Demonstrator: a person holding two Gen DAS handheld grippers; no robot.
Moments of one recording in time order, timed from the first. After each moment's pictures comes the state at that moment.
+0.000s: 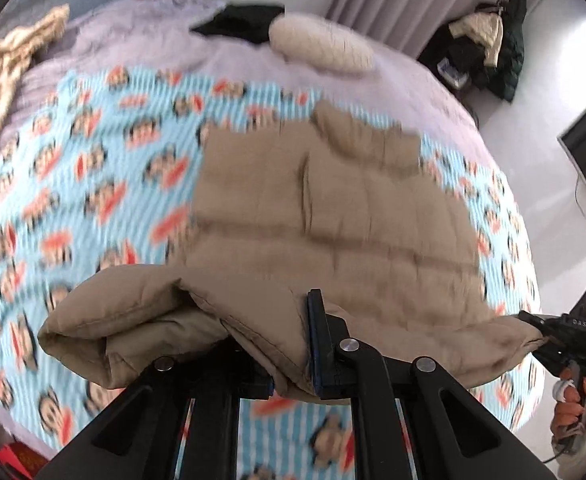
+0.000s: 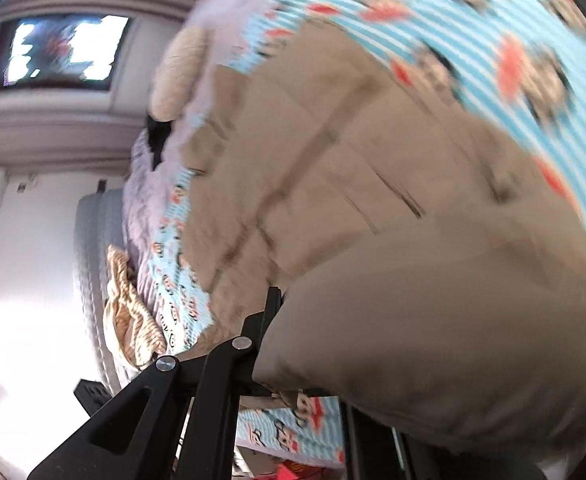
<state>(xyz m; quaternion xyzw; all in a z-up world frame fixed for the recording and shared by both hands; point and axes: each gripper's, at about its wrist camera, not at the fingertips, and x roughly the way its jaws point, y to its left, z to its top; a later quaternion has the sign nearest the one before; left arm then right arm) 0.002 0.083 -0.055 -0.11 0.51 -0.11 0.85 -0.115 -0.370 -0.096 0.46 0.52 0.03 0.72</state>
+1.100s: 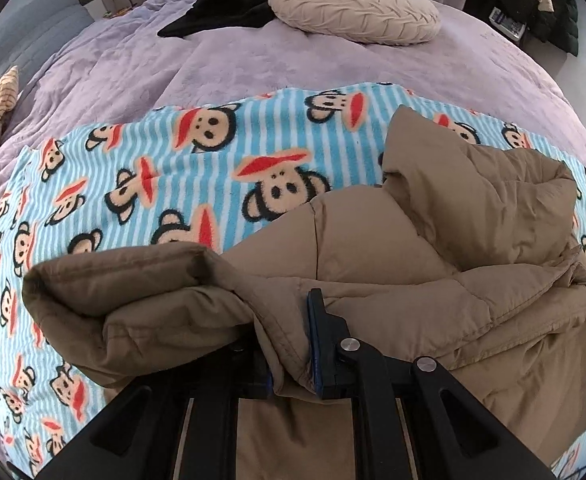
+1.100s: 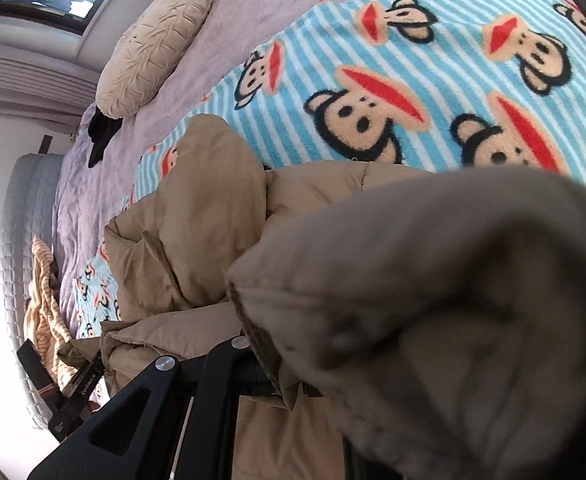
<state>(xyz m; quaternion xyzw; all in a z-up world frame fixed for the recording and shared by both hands) 0.272 0.023 -0.189 0.03 0.56 -0.03 0.83 0.180 -0.378 -0.184 0.32 0.60 0.00 0.73</state>
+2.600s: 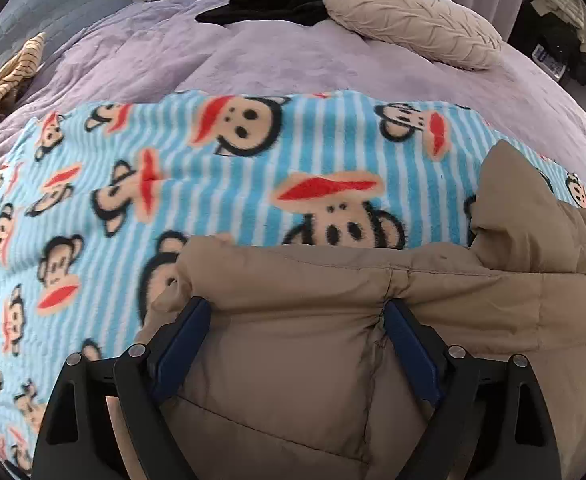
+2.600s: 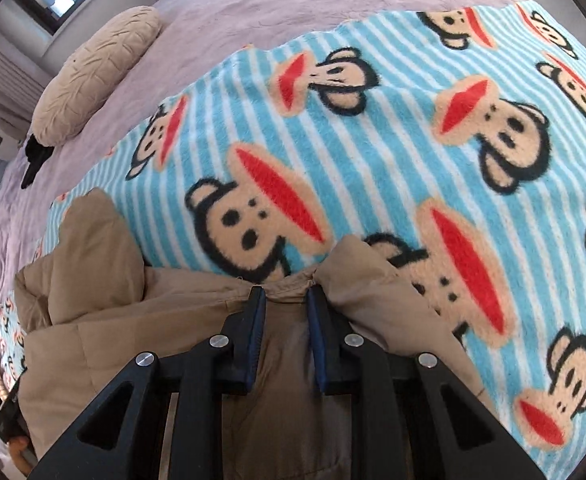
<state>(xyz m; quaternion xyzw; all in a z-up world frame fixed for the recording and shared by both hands) 0.317 0.050 -0.239 -0.02 0.53 0.03 0.84 0.209 -0.434 -0.214 0.21 0.57 -0.11 0.78</state>
